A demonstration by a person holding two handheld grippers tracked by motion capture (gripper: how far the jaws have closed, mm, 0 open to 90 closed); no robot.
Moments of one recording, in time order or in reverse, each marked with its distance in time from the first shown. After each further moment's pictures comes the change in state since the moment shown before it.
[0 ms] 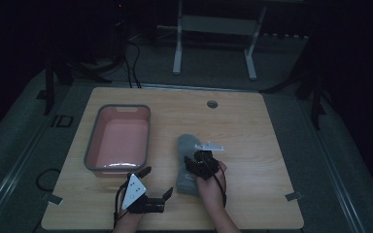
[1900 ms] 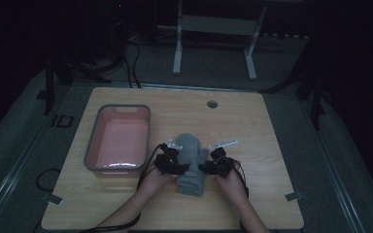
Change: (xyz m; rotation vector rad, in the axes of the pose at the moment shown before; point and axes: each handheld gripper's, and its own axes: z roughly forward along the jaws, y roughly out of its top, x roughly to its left) left arm 0.031 0.035 0.142 0.670 -0.156 -0.188; right arm -0.069 -0.009 0.011 0.226 0.257 -0.059
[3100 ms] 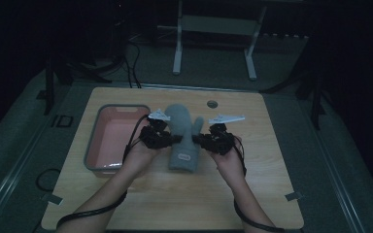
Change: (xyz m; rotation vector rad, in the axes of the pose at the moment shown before) left arm 0.007 0.067 -0.114 -0.172 -0.026 0.068; right arm 0.051 0.079 -0.073 -0.259 0.041 -0.128
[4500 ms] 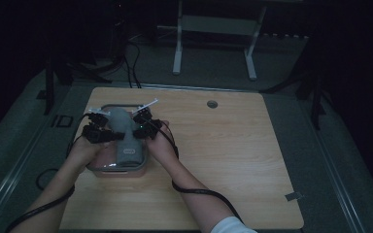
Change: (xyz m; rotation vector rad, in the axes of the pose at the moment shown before) left arm 0.141 -0.073 -0.067 0.151 0.163 -0.207; right arm 0.085 0.063 0.190 0.265 0.023 -0.081
